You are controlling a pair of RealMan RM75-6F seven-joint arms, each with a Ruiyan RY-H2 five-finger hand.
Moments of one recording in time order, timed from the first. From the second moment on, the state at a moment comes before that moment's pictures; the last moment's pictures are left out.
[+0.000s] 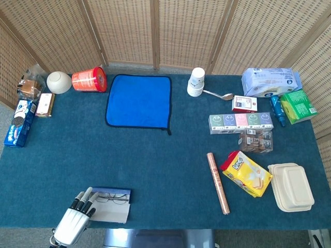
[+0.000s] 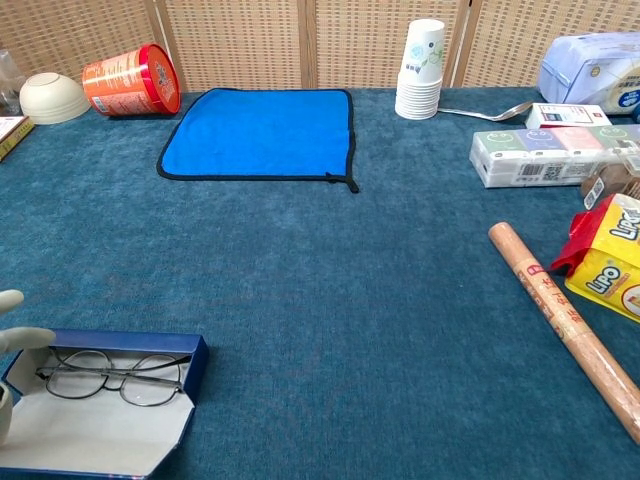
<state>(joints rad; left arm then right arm) 0.06 -1.71 0.24 -1.12 1.94 1.66 0.42 -0.29 -1.04 0.01 -1.42 -1.70 2.04 0.60</state>
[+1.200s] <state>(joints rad) 0.04 -1.75 0.11 -1.21 1.77 1.62 0.20 -0.29 -1.03 0.01 -1.46 -1.71 2.04 0.56</state>
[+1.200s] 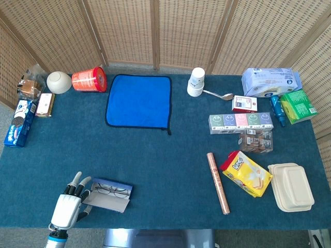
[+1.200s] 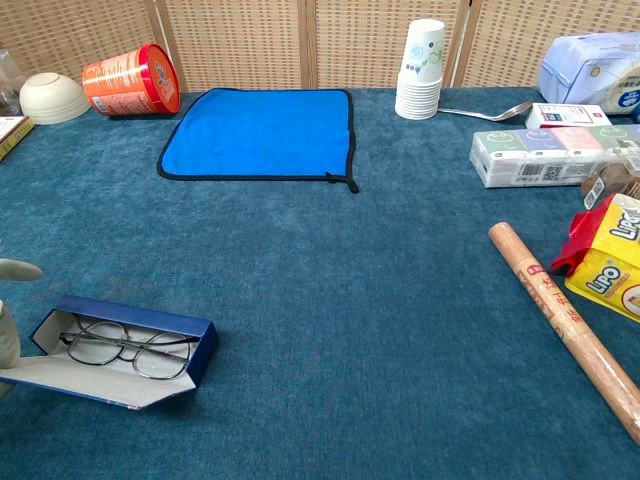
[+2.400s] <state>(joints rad) -0.06 -1.78 -0.02 -1.25 1.64 1.52 0.32 -0.31 -1.02 0.01 -1.46 -1.69 2.06 0.59</state>
